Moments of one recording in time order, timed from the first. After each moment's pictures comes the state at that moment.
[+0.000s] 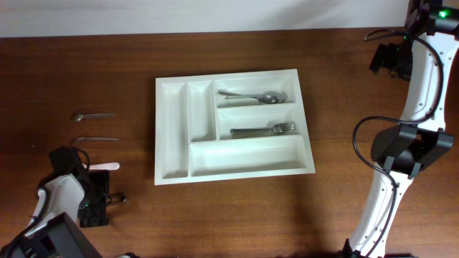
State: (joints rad) left arm 0.52 1.52 0.71 -0.69 -0.06 -1.16; right arm -0.28 2.49 2.77 -1.66 0.18 0.22
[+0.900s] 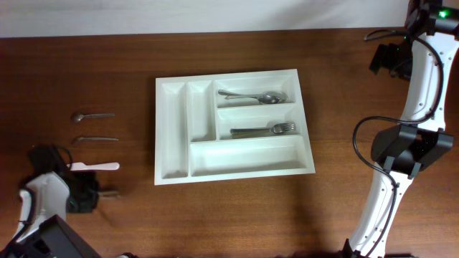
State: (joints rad) left arm 0.61 1.52 0.80 -0.75 0.04 -0.97; right arm -0.28 2.49 2.77 -1.66 0.18 0.22
